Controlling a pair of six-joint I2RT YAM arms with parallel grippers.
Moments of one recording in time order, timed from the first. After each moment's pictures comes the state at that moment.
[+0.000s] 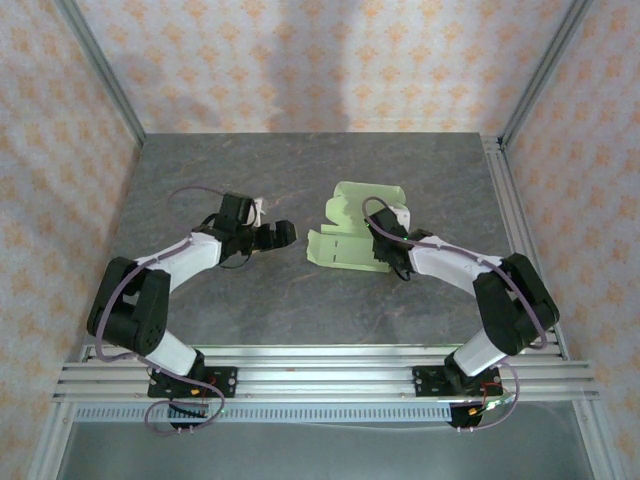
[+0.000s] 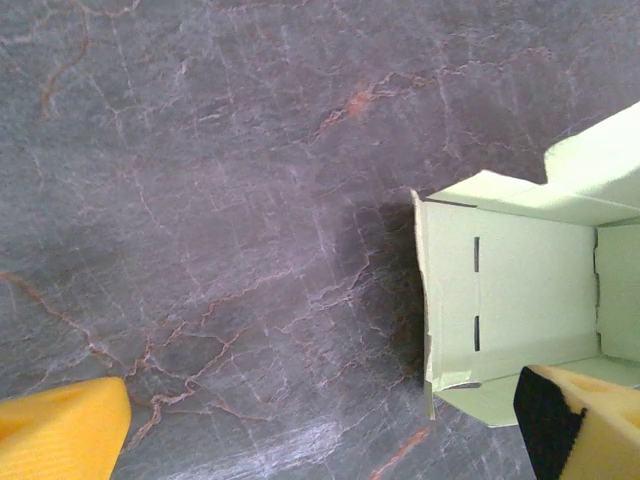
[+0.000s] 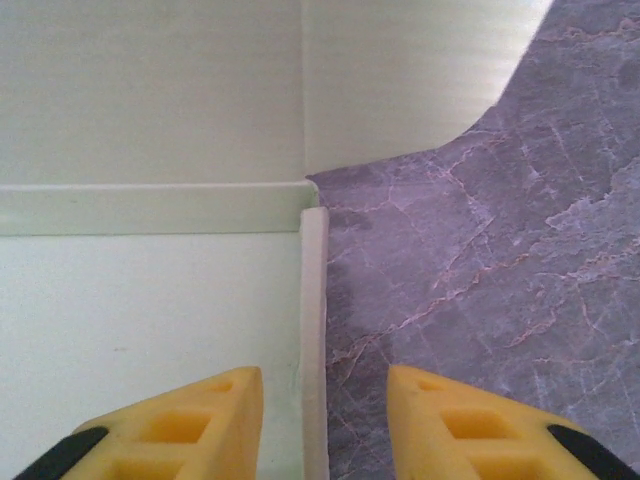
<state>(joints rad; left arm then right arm) -0.26 1.54 0.84 -0.18 0.35 -0.52 0.56 1.55 0.87 -0.41 0.37 0.58</state>
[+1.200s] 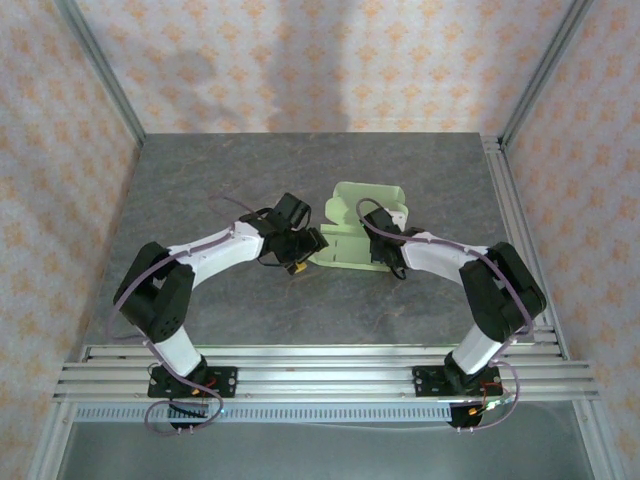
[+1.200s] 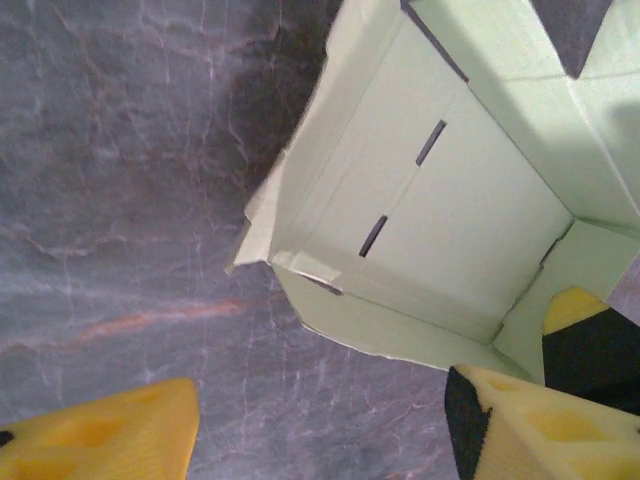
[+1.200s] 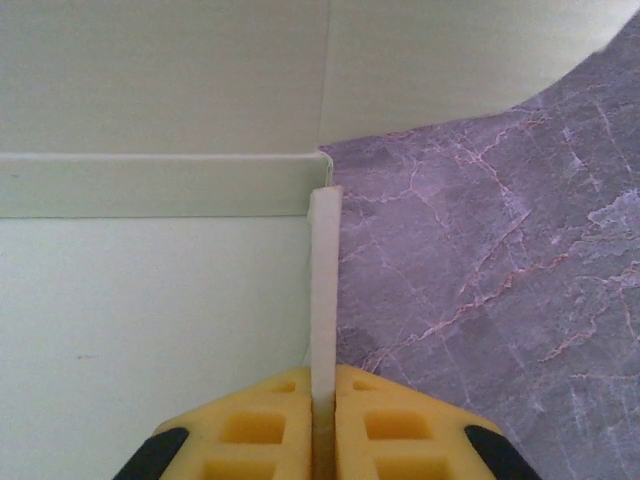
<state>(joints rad) -0.57 1.68 1.11 -0.51 0.24 -1.24 0.56 1.64 0.90 -0.41 0.37 0.57</state>
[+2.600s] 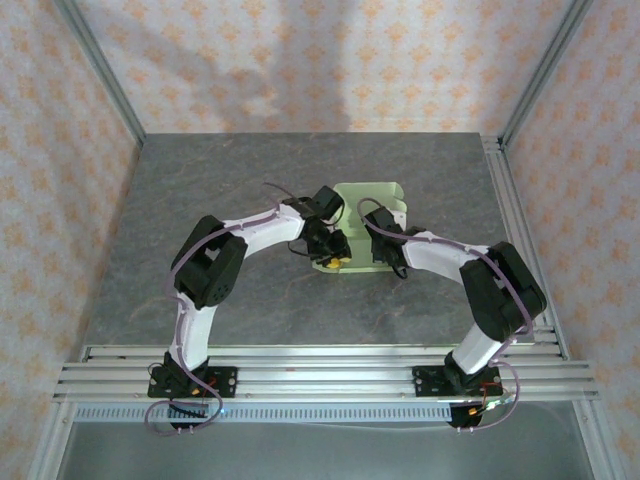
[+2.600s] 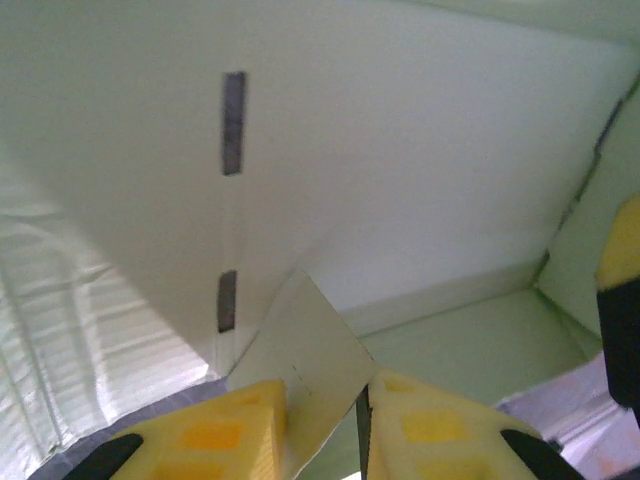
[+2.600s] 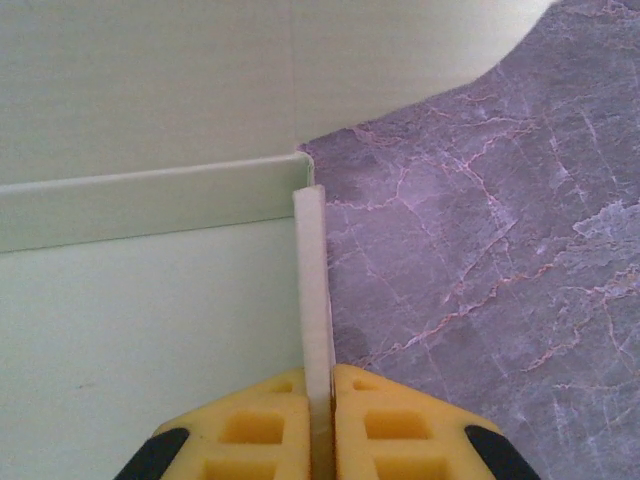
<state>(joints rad) -0.63 2.06 1.49 -0.67 0.44 -0.91 0.55 1.64 0.90 -0.41 0.37 0.54</state>
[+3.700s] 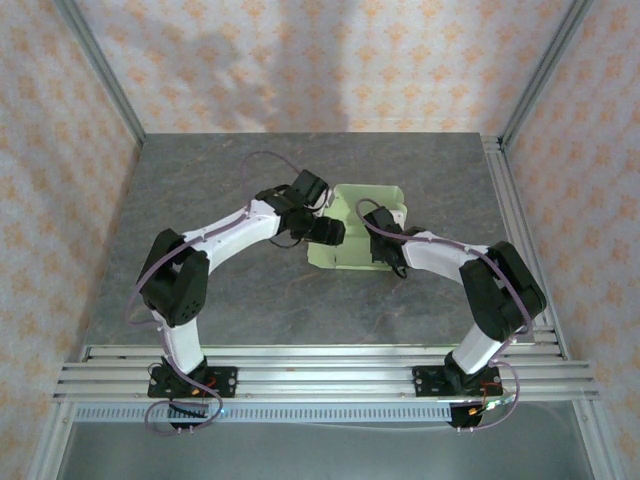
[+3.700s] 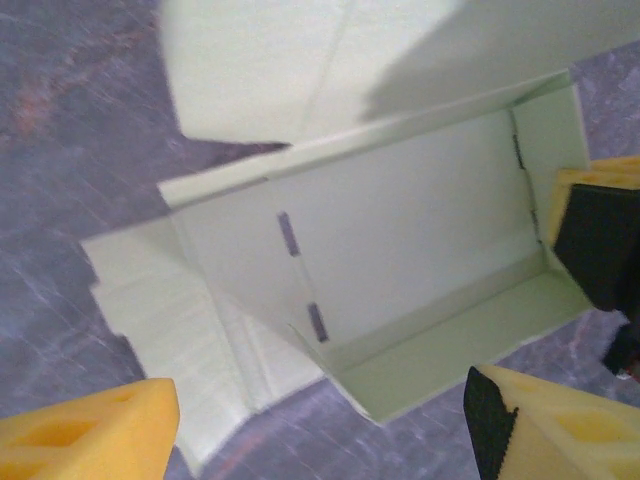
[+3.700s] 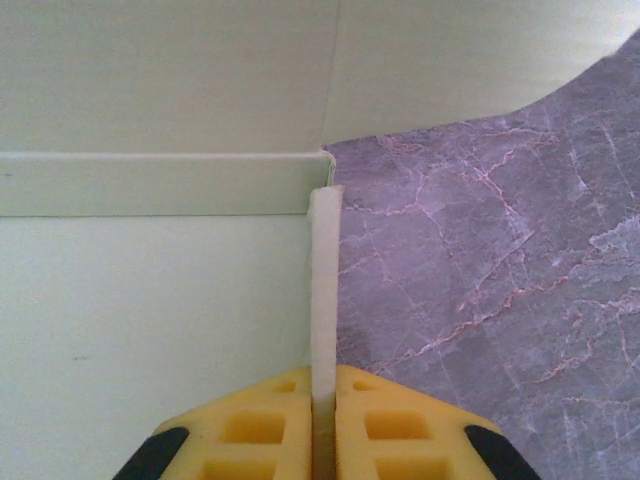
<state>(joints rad) -0.57 1.83 1.41 -0.63 0.18 -0.40 0.55 1.64 0.90 -0.39 0.36 0.49</state>
